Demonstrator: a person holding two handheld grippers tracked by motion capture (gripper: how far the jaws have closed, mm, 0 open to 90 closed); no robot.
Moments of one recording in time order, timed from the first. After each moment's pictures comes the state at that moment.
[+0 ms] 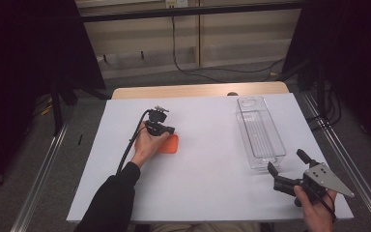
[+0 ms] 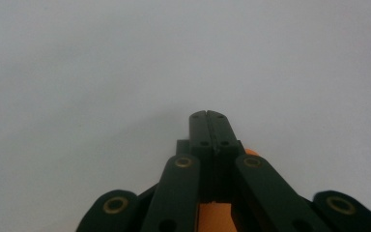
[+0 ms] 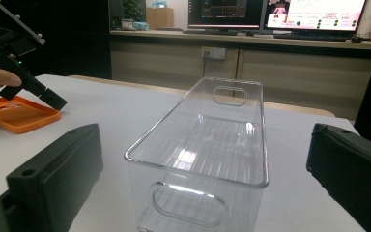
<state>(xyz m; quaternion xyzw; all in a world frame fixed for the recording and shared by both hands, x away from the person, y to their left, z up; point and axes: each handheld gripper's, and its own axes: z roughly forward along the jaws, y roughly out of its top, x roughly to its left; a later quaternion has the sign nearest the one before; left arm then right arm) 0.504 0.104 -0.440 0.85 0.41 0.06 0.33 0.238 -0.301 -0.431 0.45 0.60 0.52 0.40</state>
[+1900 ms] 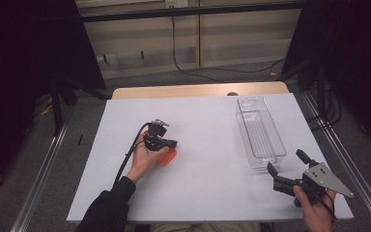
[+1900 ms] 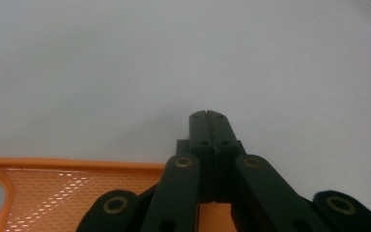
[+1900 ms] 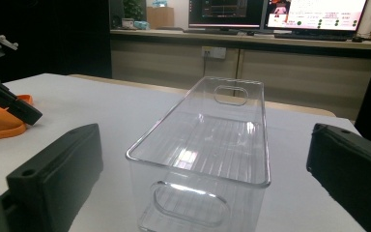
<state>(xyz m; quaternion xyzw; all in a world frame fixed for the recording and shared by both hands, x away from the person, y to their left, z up) 0.455 0.111 -0.443 0.86 0.38 0.02 0.35 0.238 -0.299 -0.431 0.45 0.60 0.52 0.40</state>
